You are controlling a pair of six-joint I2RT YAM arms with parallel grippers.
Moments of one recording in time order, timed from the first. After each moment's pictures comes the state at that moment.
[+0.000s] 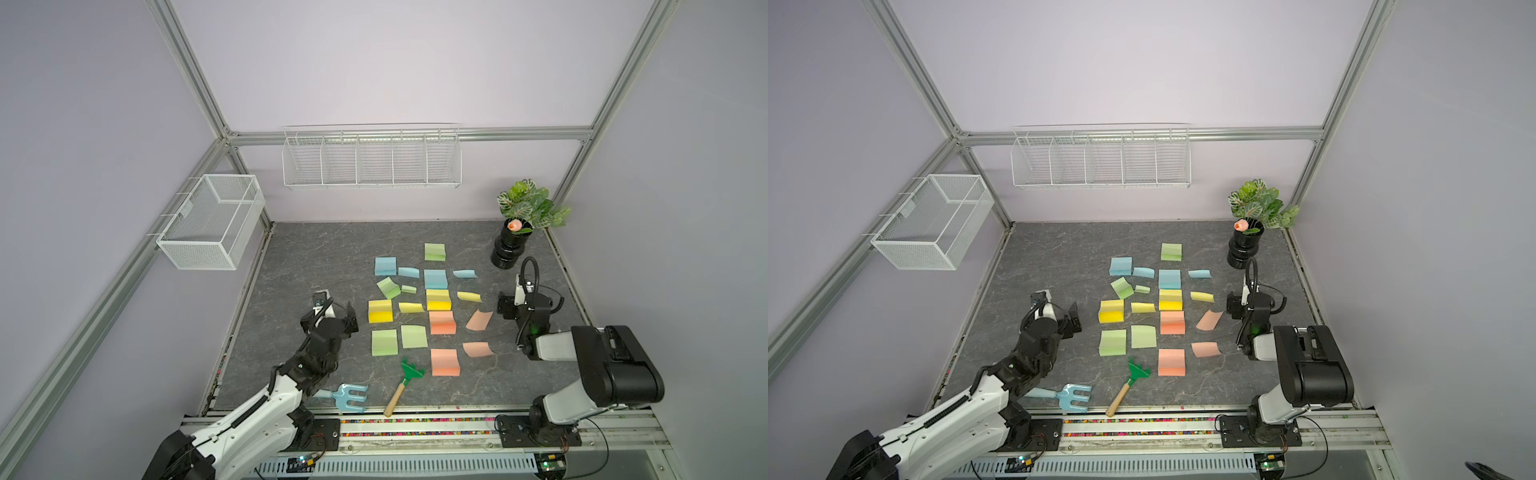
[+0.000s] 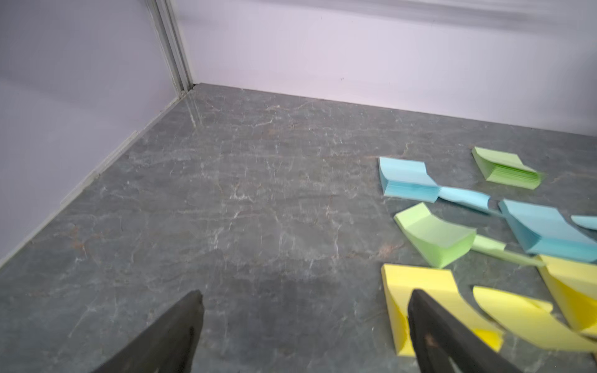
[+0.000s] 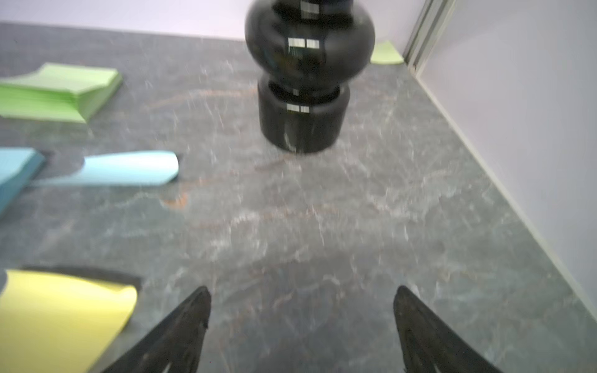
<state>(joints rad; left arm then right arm) -0.65 0.83 0.21 0.25 -0.63 -0.31 0.02 1.54 0.34 0.80 0.12 -0.03</state>
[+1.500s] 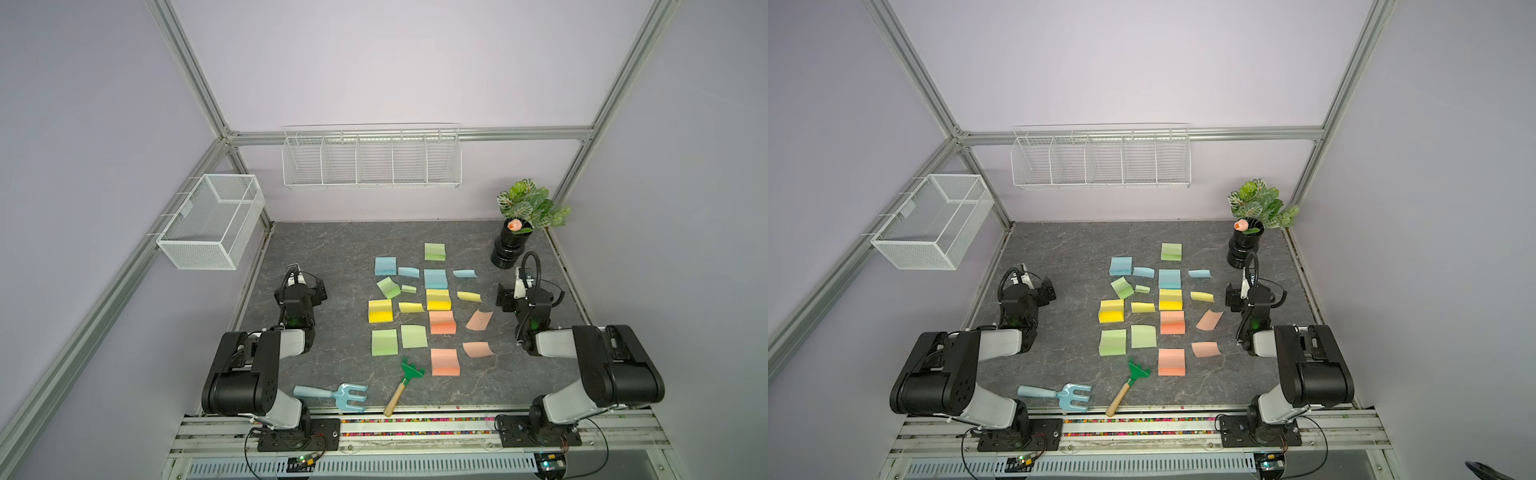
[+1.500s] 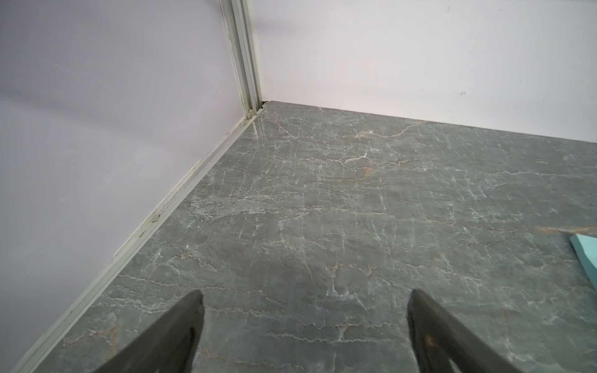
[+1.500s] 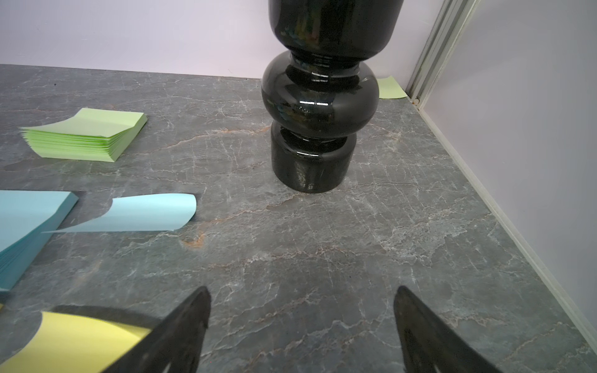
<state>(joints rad) -0.07 1.52 0.43 0.77 -0.29 -0.07 0.03 1.54 0.37 0.82 0.09 -0.03</state>
